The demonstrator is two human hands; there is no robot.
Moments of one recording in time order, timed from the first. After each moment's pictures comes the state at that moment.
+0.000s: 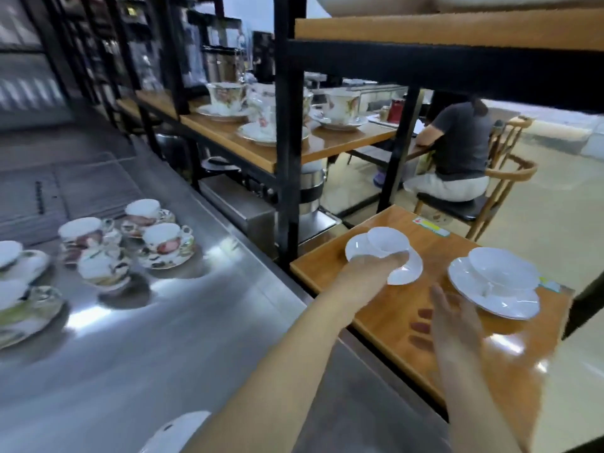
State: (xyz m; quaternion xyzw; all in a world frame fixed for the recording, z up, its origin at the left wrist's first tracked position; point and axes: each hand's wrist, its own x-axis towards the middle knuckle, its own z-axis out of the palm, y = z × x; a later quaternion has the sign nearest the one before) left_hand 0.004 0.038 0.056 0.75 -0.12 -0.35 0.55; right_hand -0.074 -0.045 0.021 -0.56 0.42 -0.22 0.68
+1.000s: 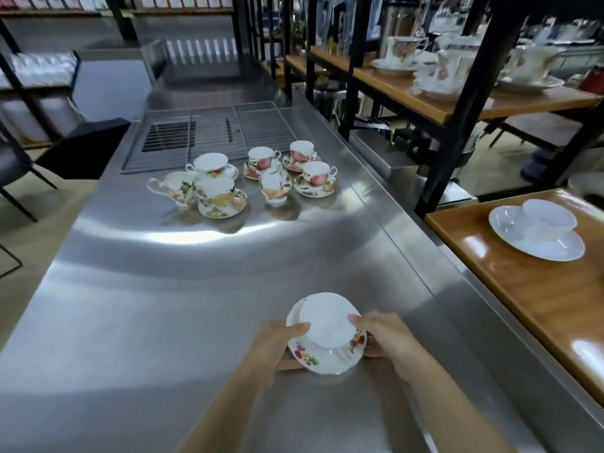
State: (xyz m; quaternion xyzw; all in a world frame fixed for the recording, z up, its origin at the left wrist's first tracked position) left_hand -0.108 0.327 -0.098 0.62 0.26 -0.21 0.71; right_hand -0.088 0.132 -0.092 -0.73 0.21 0.21 0.62
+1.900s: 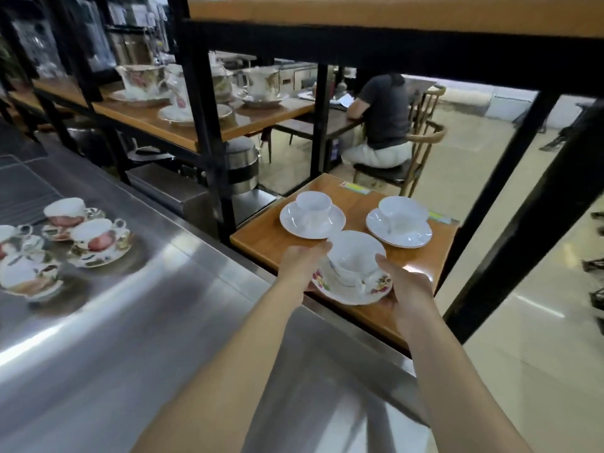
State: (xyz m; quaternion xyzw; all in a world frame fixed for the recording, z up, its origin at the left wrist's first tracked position) left_hand -0.036 0.018 0.012 0.69 -0.02 -0.33 0.64; right_hand -0.152 -0.074 0.010 -0.50 0.50 -0.23 0.68
